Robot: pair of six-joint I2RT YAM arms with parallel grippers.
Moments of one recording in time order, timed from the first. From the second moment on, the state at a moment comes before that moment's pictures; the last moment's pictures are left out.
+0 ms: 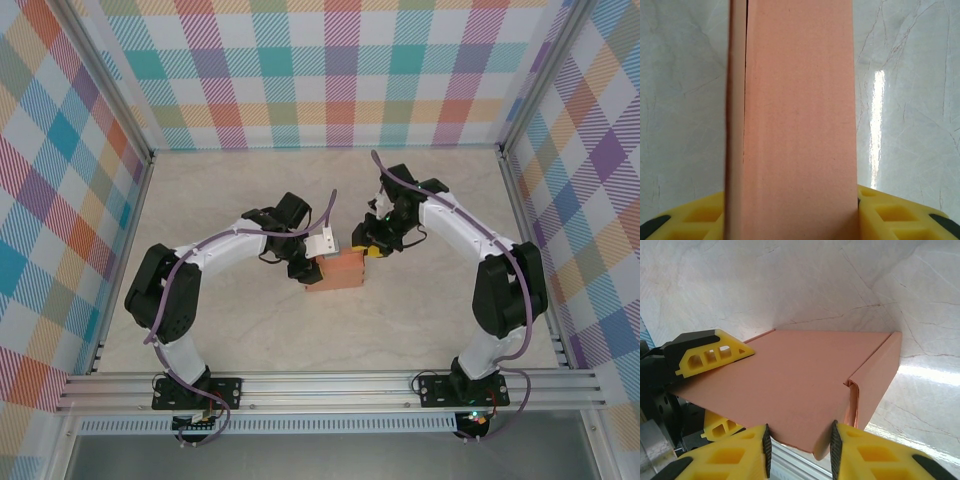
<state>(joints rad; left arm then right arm) -0.59 1.76 1.24 -0.68 0.45 0.75 0.43 1.72 1.40 -1.00 -0.55 0.53</state>
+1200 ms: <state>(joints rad) -0.62 1.77 1.23 -0.63 0.43 0.73 0.45 1.69 1.41 -1.04 -0.40 0.34</state>
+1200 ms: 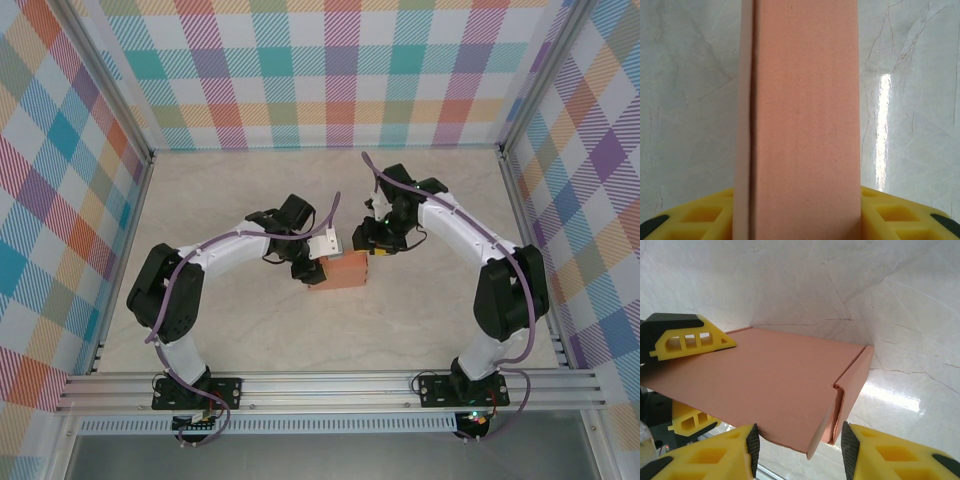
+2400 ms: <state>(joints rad) -0.63 1.78 1.24 -0.60 0.43 0.72 0.29 1.37 1.16 -0.85 -0.39 0.84</state>
